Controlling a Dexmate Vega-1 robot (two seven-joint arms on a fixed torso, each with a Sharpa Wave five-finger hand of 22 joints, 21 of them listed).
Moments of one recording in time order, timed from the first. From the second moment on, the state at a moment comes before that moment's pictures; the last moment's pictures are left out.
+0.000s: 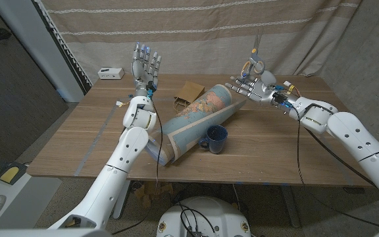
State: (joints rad) left arm 0.97 0.25 0.24 -1.88 -1.08 -0.24 0.41; left_hand 0.78 -0.13 0.17 -0.12 0.32 0.75 -0.21 0.21 0.19 0.70 -0.20 0.21 0.20 0.66 -0.06 0.20 0.19 0.45 -0.05 0.63 0.19; right arm -0.98 -0.74 -0.10 -1.86 1.55 -0.41 0.19; right_hand 0.80 0.06 -0.07 -0.09 0.35 0.44 0.11 1.40 0.92 0.29 0.07 1.27 1.11 0.37 -0.04 0.58 0.70 0.53 0.17 0.27 0.22
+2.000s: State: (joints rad) left arm 0.95 0.24 0.25 -1.84 -1.07 -0.26 0.36; left_hand 0.77 -0.12 0.17 -0.12 0.32 0.79 -0.20 0.21 0.19 0.70 -0.20 0.21 0.20 0.66 -0.06 0.20 0.19 0.45 -0.05 0.63 0.19; right arm -0.90 -0.91 -0.12 -1.80 1.46 -0.55 0.35; right_hand 0.78 0.07 -0.08 -0.09 0.32 0.32 0.14 1.36 0.93 0.22 0.11 1.23 1.01 0.29 0.03 0.51 0.63 0.52 0.22 0.24 0.20
